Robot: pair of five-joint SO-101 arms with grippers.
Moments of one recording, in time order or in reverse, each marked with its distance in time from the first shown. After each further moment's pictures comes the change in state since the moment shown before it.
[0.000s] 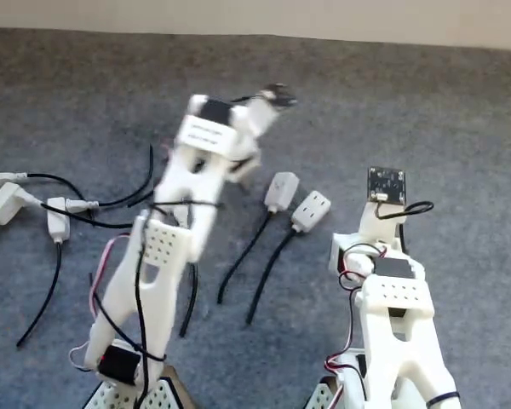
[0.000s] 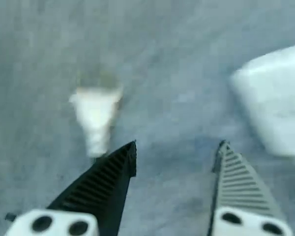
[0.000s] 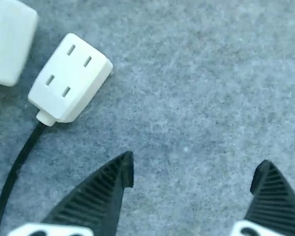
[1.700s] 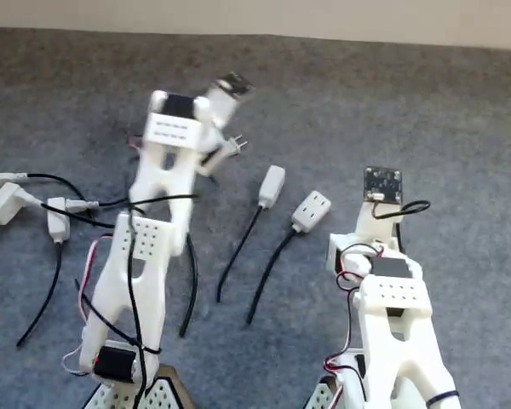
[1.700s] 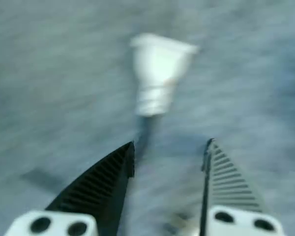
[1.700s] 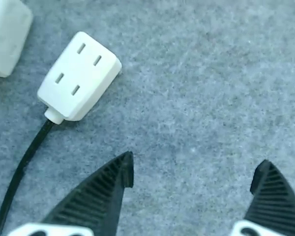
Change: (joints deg) left arm -6.7 4.7 -8.5 4.7 0.1; right arm -1.1 0.0 0.0 0.0 0.0
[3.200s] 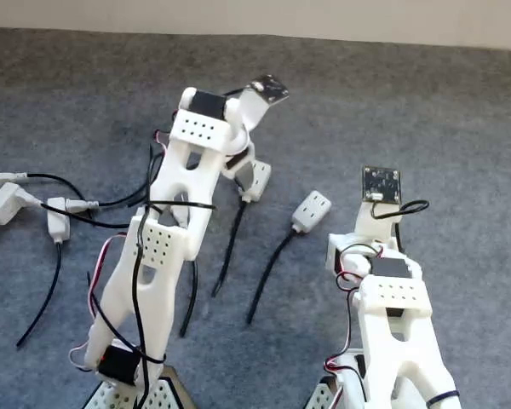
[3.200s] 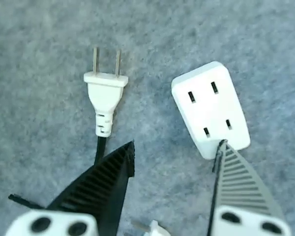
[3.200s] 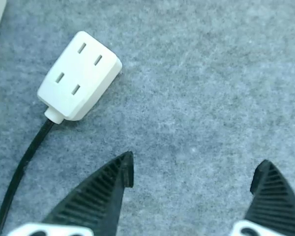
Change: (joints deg) left arm 7.5 -8.2 9.4 -1.5 1.3; right arm -0.4 0.0 0.0 0.0 0.0
